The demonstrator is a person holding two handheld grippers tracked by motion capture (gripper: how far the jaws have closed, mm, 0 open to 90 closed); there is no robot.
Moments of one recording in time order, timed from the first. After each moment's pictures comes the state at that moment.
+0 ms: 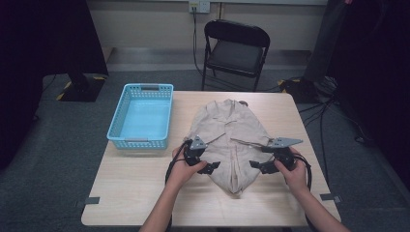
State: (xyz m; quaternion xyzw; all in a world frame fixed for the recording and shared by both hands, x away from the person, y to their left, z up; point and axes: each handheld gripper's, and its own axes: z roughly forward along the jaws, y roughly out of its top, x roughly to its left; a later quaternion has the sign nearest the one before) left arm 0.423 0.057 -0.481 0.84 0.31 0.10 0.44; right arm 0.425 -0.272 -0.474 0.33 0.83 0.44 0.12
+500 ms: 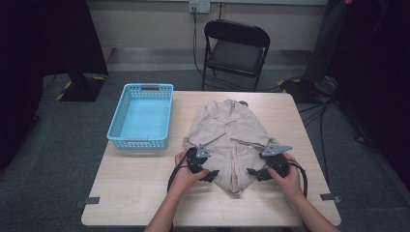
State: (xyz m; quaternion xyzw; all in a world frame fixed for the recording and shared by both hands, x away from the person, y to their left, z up) left arm 0.414 0.048 -0.499 0.86 0.29 0.12 0.39; right arm 0.419 -0.260 -0.499 0.32 0.86 0.37 0.14
